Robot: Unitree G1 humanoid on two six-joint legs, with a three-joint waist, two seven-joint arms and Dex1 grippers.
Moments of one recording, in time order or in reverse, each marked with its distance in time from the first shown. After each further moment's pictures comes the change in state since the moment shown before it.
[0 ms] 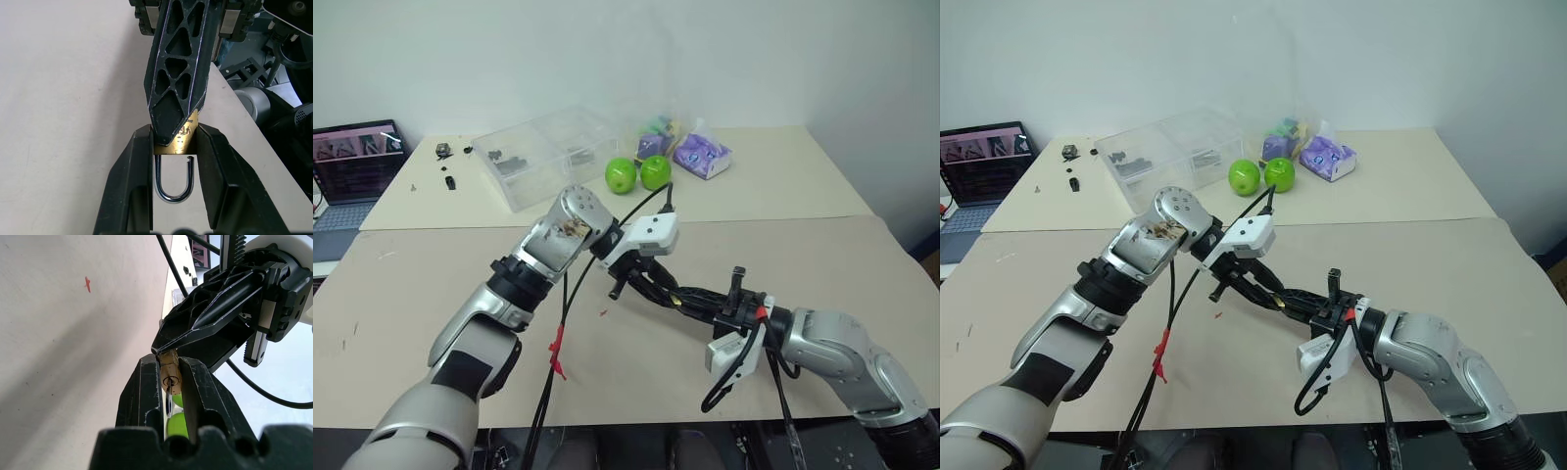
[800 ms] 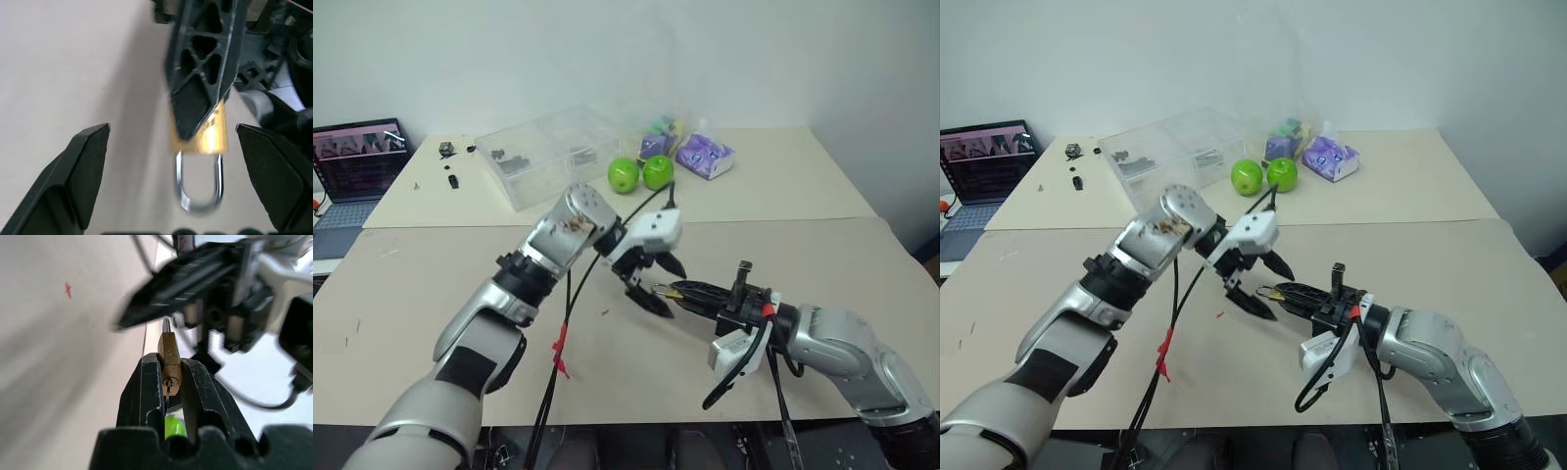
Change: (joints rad) left arm -0.097 -0.020 0.039 0.143 -0.004 -0.025 0.031; right arm 0.011 -0.030 -0.047 0.015 0.031 -0.022 -0.030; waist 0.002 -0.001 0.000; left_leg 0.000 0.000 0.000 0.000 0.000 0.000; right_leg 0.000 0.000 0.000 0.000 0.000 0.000
